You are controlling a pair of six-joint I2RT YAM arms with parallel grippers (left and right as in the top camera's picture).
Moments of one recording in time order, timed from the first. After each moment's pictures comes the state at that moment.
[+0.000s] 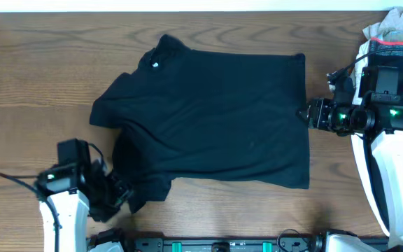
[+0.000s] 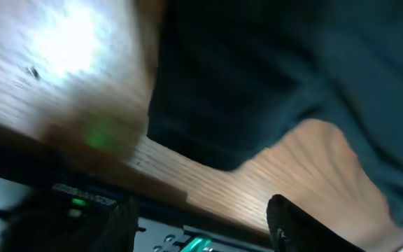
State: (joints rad) left arm 0.25 1.00 0.66 -1.29 0.31 -0.49; right arm -0.11 1.35 1.12 -0.90 -0.48 0.12
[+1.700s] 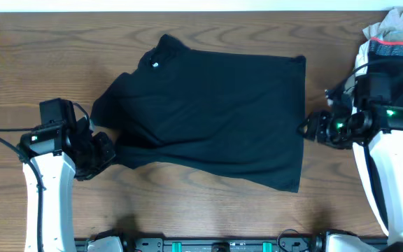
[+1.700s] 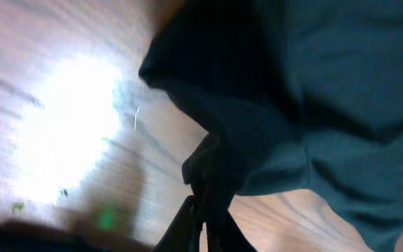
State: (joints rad) left arm 0.25 1.23 1.00 -1.20 0.24 -0.33; right arm -0.10 1.36 1.09 -1.07 -0.40 0.18
